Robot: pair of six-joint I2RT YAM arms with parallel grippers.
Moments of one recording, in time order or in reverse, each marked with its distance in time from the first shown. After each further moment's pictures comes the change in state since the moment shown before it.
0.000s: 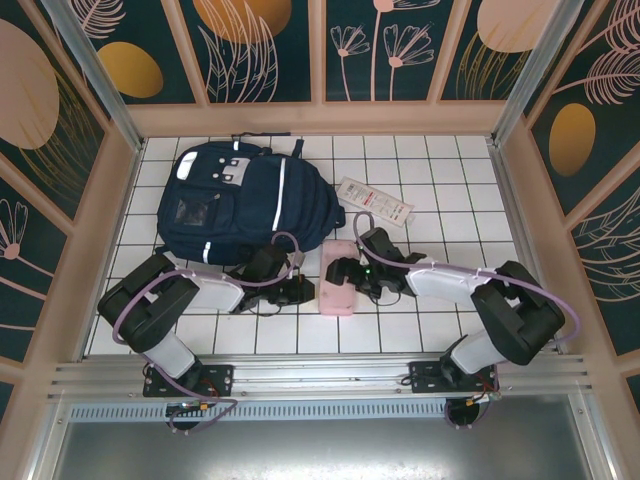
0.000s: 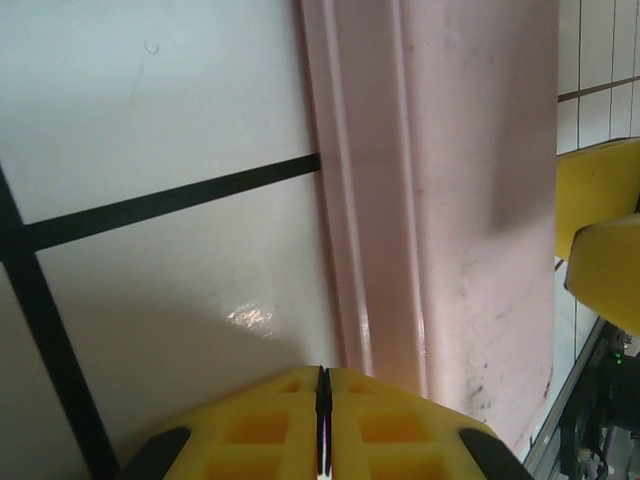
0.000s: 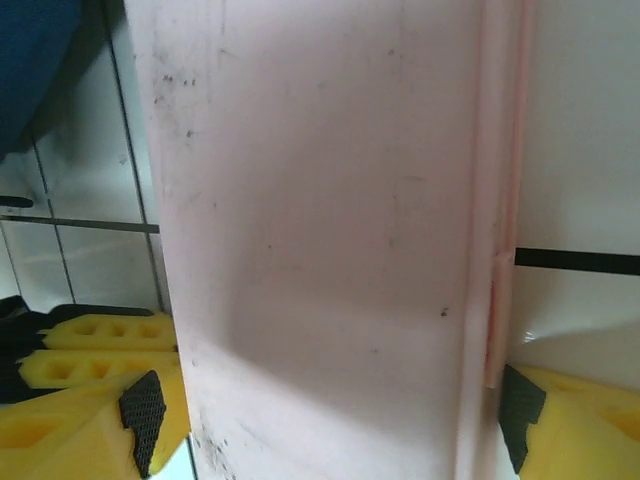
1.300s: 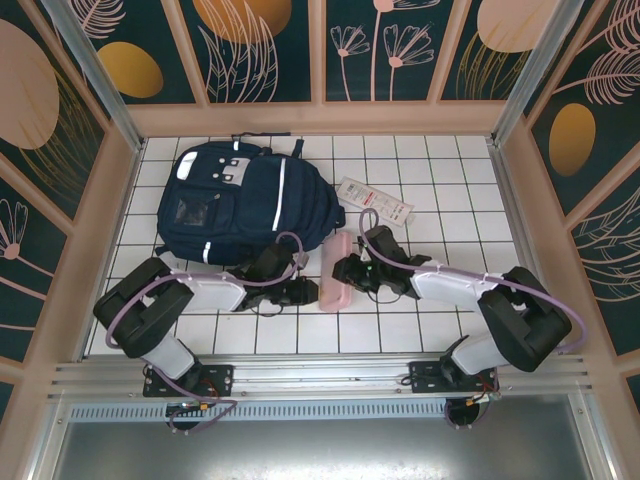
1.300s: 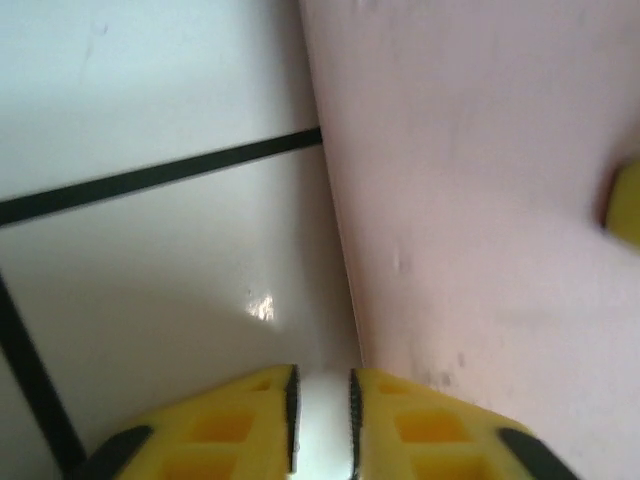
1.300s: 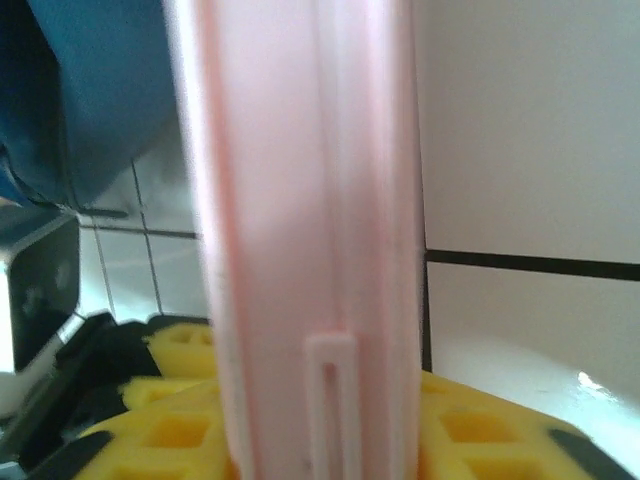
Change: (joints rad) left arm -0.037 -0.057 0.040 -0.140 -0.060 0.033; right arm -0.023 -0.056 -0.032 0.089 -0.027 0.068
